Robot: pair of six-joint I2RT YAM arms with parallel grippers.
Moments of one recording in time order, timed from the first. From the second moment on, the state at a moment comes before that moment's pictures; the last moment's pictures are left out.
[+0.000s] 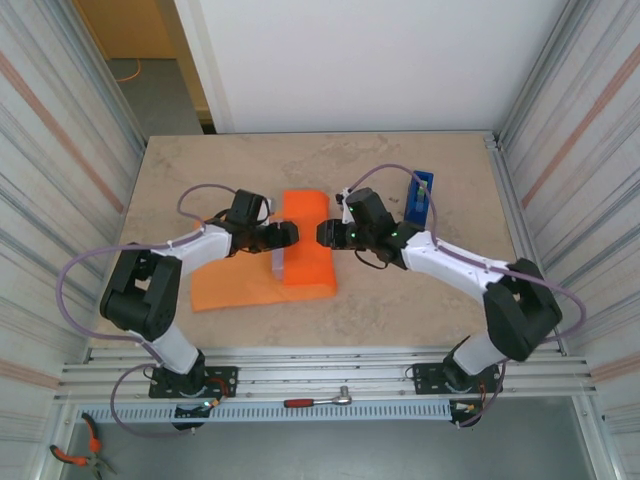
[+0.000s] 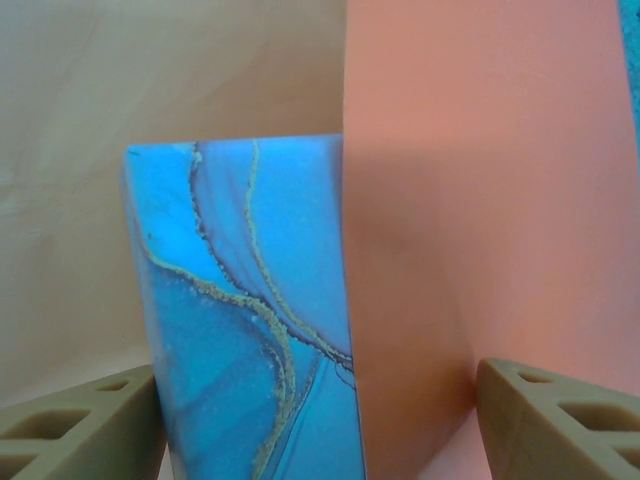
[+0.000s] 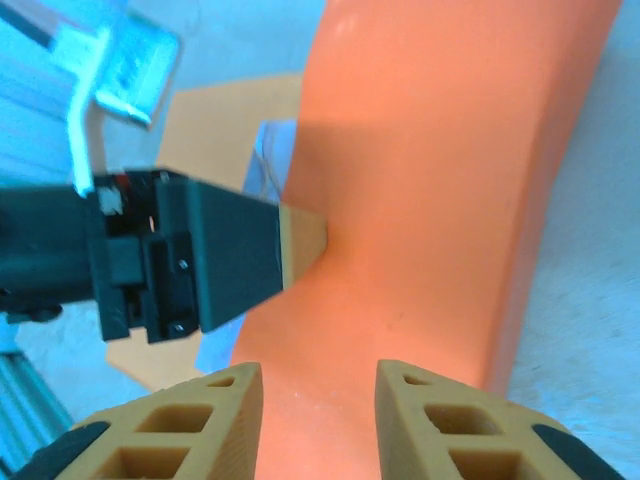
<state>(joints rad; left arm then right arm) -0.40 1.64 0.92 -0.21 0.30 -0.50 0.71 1.48 1.00 -0.18 -0.15 0.64</state>
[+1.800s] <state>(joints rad) -0.49 1.61 0.86 -0.13 0.24 -0.64 0.54 1.66 0.93 -0.05 -0.40 0.68</state>
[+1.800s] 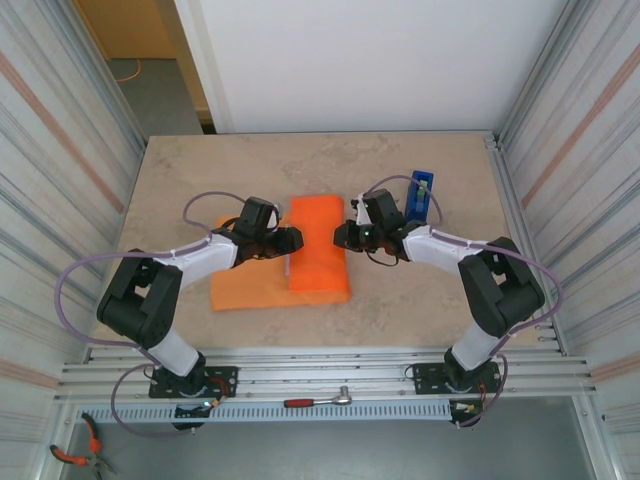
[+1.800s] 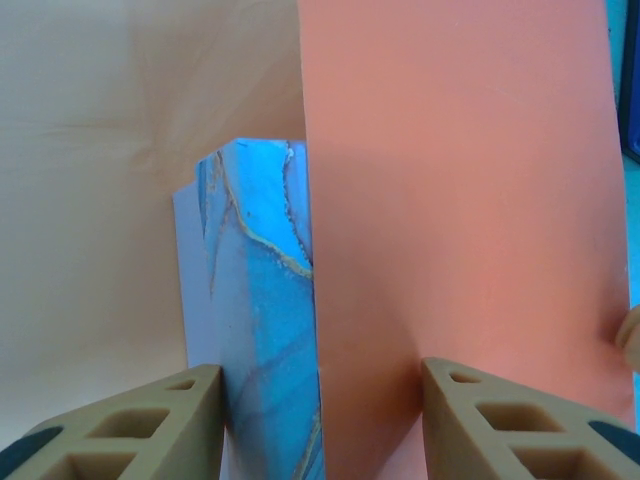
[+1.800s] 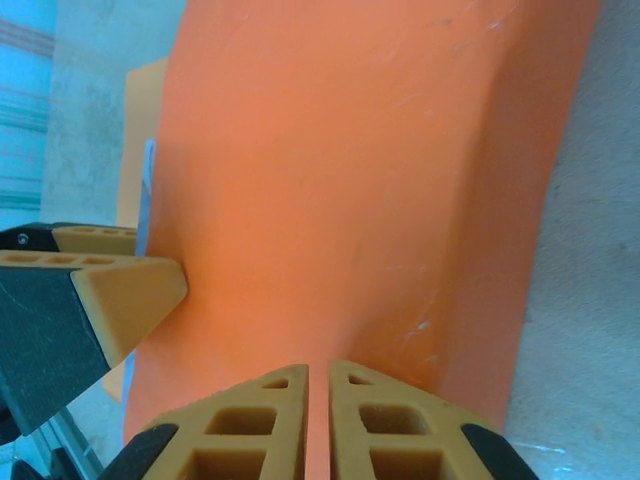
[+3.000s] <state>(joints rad) -0.52 1.63 0.89 -0.13 0.21 -0.63 0.42 1.60 0.80 0.02 -0.40 0.83</state>
